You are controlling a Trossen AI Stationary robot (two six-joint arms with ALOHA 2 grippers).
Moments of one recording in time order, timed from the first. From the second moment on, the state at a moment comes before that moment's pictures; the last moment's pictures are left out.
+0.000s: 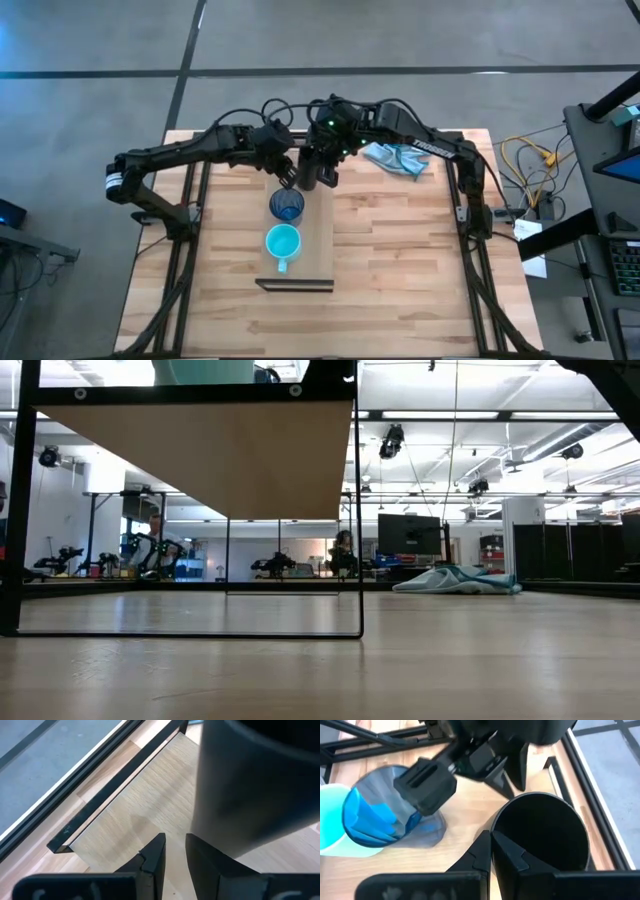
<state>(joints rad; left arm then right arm) 0.29 1.44 1.45 -0.95 -0.20 -0.35 -0.23 2.01 2.32 -1.13 -0.16 -0.03</state>
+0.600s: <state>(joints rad) 0.31 1.44 1.45 -0.95 -0.20 -0.33 -0.22 2.01 2.26 -1.11 -0.16 -0.03</state>
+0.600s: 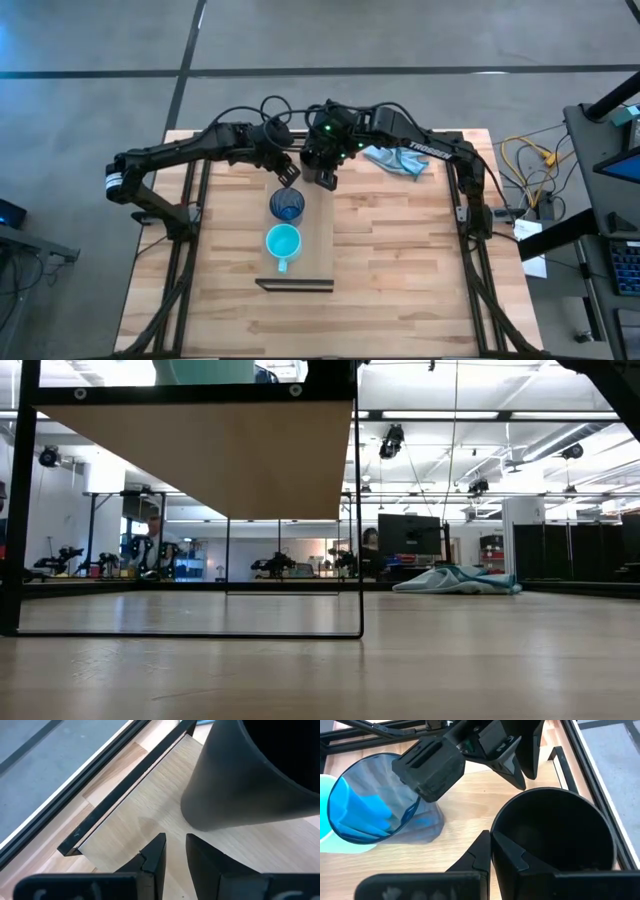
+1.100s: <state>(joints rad) 0.31 1.43 1.47 -0.95 -0.20 -0.33 -0.22 2.01 2.26 -1.07 -0.15 -0.06</state>
